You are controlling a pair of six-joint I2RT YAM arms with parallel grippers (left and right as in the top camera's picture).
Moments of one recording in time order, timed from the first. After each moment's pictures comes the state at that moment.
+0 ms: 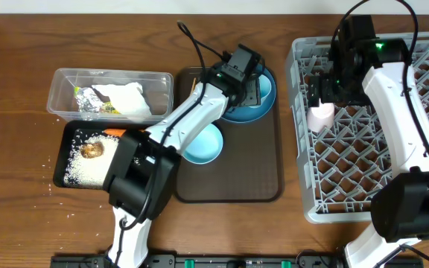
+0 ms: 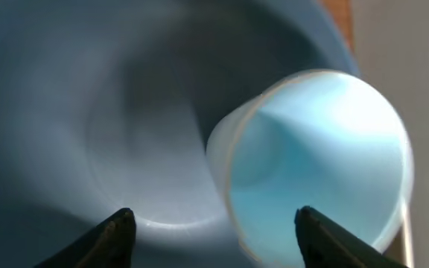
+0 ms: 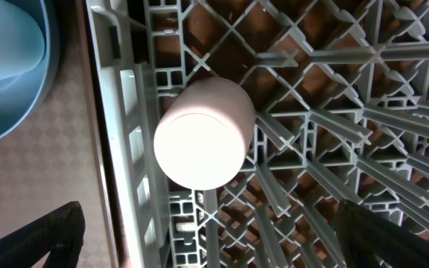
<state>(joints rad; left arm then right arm) -0.57 2.09 1.63 -0.60 -0.01 -0.60 0.10 1.84 1.71 -1.25 0.06 0.10</state>
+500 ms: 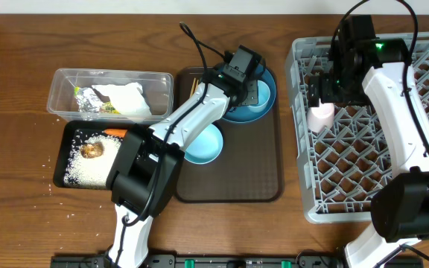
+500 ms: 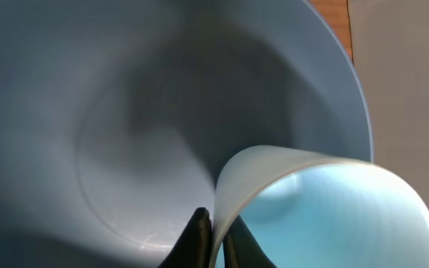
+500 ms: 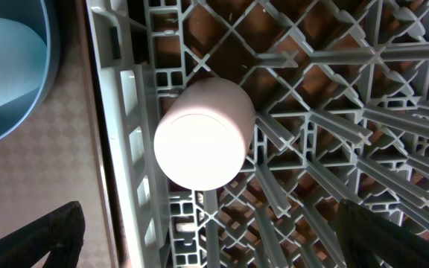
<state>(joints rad) -0.57 2.11 1.63 -0.55 -0.01 -0.58 0.10 1.84 1.71 -1.25 0.06 0.10</state>
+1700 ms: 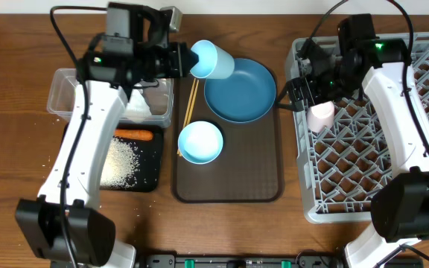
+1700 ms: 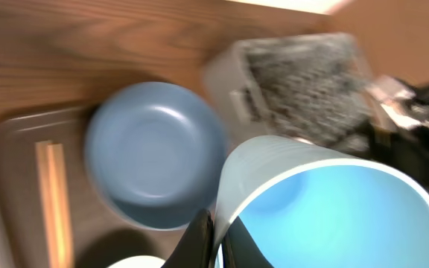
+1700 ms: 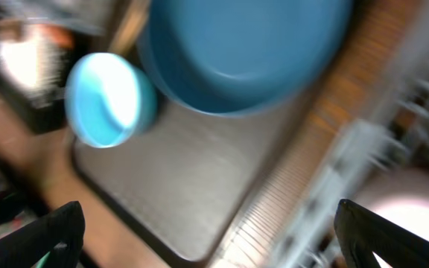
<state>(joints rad) -0.13 1.69 1.62 -0.76 0.71 -0.20 0.09 1.84 1.71 -1.23 -0.59 -0.30</state>
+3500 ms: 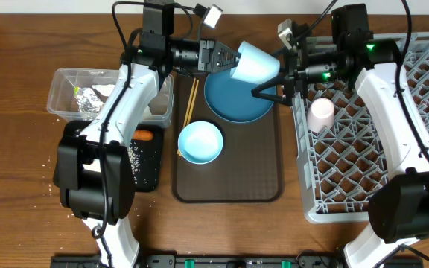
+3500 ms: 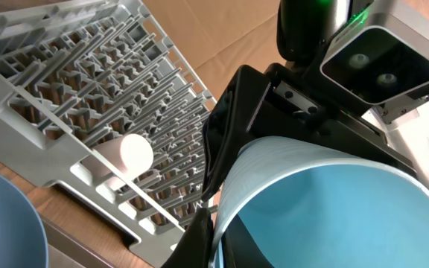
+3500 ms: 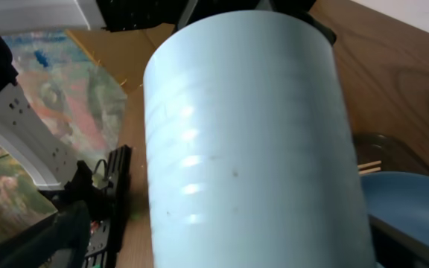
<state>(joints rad) -0.21 1.96 1.62 -0.24 1.39 -0.40 0.14 1.84 1.71 -0.98 -1.24 -0.59</state>
